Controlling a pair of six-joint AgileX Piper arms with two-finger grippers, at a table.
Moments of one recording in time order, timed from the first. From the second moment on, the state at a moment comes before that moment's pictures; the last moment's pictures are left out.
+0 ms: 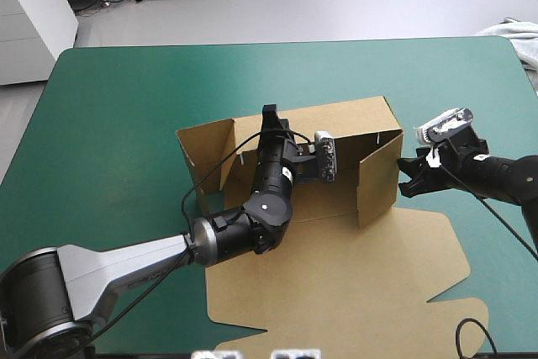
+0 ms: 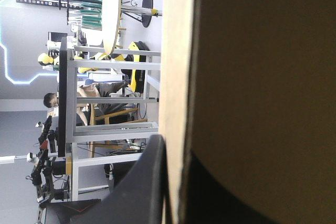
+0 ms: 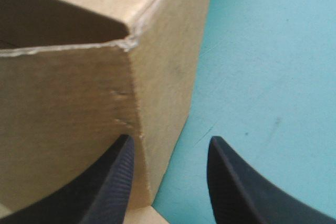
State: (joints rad) left arm -1.08 1.70 -1.24 1.46 0.83 -0.41; right arm -0.06 1.20 -0.89 0.77 0.72 -1.11
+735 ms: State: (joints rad) left arm -1.08 1.70 -1.23 1.48 0.83 -0.44; right arm -0.06 1.37 -0.89 0.99 0.72 -1.28
